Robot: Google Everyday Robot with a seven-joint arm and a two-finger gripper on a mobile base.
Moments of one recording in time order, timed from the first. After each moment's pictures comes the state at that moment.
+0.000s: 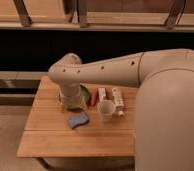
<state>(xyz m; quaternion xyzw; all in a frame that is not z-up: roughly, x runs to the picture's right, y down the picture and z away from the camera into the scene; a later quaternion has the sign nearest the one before) -0.107 0.102 0.703 -0.26 0.23 0.64 0.68</state>
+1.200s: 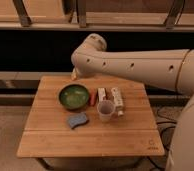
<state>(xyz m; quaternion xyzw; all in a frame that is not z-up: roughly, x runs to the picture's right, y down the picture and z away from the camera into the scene) -0.056 -0.061 0.711 -0.13 0.01 0.65 0.74</state>
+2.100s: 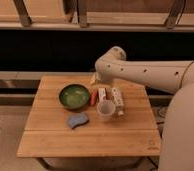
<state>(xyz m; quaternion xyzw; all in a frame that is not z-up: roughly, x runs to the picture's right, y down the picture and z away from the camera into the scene) 0.034 -0.021 0.807 -0.15 0.06 0.73 0.66</state>
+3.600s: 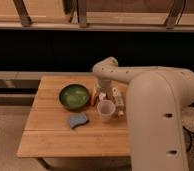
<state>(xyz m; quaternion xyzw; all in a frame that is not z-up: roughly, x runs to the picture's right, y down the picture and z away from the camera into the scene) 0.055 0.046 0.897 -0.20 0.20 0.66 0.69</state>
